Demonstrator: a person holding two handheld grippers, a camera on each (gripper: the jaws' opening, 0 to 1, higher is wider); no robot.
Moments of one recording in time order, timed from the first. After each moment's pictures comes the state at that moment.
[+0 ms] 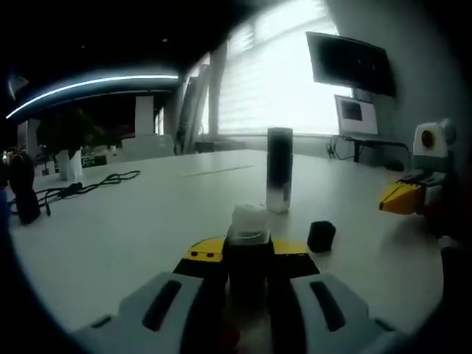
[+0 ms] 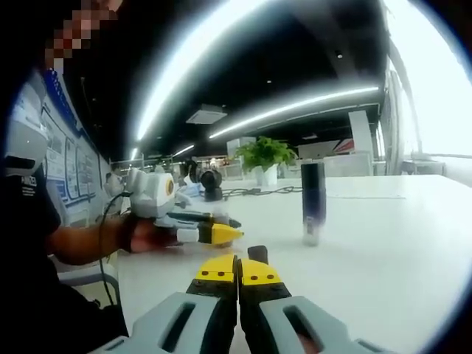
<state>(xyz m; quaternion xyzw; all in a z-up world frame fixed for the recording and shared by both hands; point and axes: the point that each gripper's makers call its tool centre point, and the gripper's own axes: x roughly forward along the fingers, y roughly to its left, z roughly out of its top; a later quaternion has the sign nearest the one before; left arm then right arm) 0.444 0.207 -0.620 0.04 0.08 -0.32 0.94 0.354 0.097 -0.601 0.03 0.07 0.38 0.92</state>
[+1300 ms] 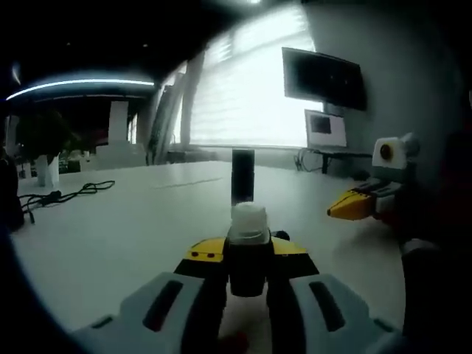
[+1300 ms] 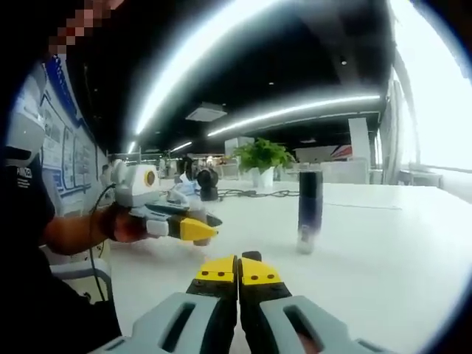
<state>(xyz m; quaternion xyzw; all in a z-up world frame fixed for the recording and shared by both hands) 0.406 0.199 -0.596 0.02 0.05 -0.41 0.91 0.358 0.096 -0.594 0.00 0.05 0.36 0.93</state>
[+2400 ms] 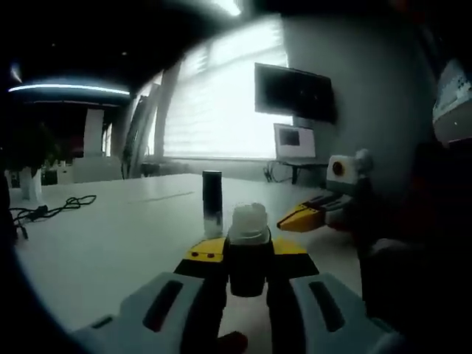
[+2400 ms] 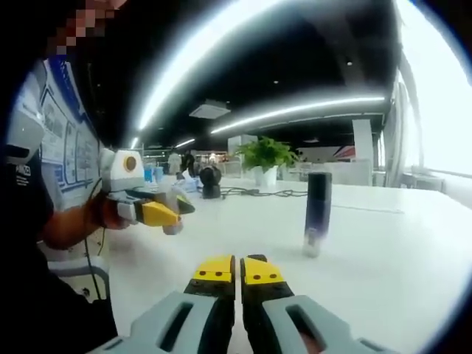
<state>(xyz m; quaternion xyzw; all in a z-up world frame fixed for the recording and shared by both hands) 0.360 0.207 -0.567 0.01 0.02 -0.48 0.88 0.363 0.108 -0.595 -0.01 0.06 0.37 0.93</state>
